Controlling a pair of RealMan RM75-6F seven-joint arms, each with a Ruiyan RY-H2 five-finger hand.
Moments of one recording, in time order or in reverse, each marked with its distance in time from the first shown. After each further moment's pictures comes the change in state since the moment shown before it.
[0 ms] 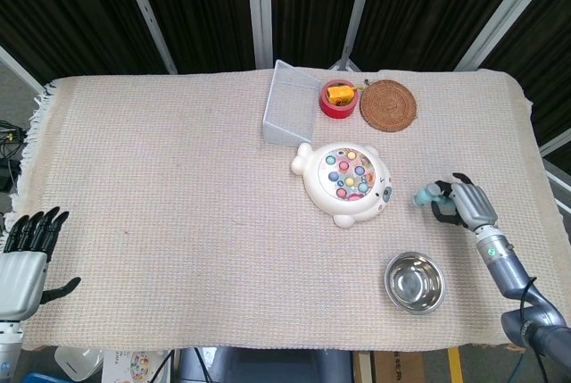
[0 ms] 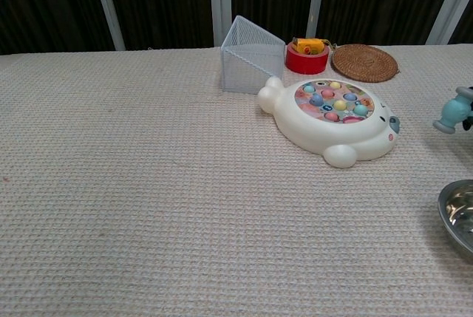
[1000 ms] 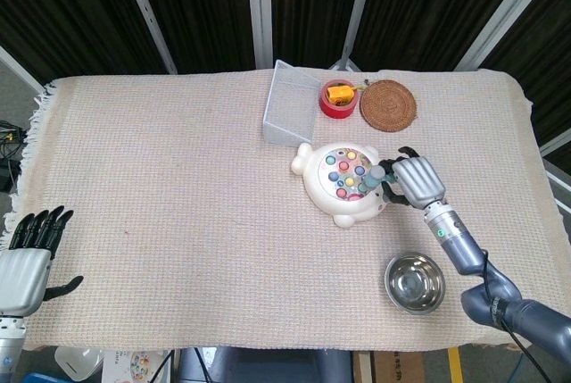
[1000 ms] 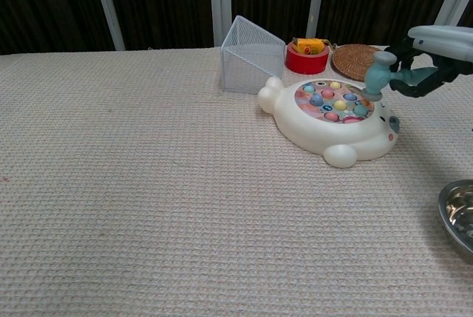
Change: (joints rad) left arm -0.020 -0.007 -0.003 0.031 -0.018 -0.033 -0.032; right arm 0.152 0.050 0.105 -0.300 0.058 -0.019 -0.509
